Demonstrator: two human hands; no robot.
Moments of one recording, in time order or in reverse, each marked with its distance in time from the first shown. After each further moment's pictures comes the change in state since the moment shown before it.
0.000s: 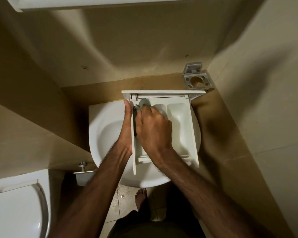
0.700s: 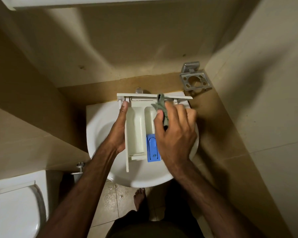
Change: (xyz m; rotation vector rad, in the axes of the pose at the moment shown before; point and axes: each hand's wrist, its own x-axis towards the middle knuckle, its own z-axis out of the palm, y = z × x) left_hand 0.000 0.015 -0.024 0.220 -0.074 -0.029; right_hand -0.023 0.039 -0.021 0.014 0.232 0.101
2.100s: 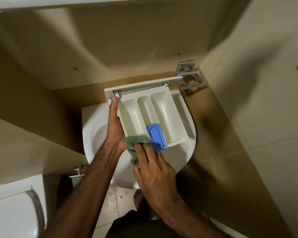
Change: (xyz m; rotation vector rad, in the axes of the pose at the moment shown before) left_hand 0.005 0.007 0.017 -0.342 0.021 0.007; right_hand -0.095 -0.017 -0.021 -0.258 -0.464 -0.233
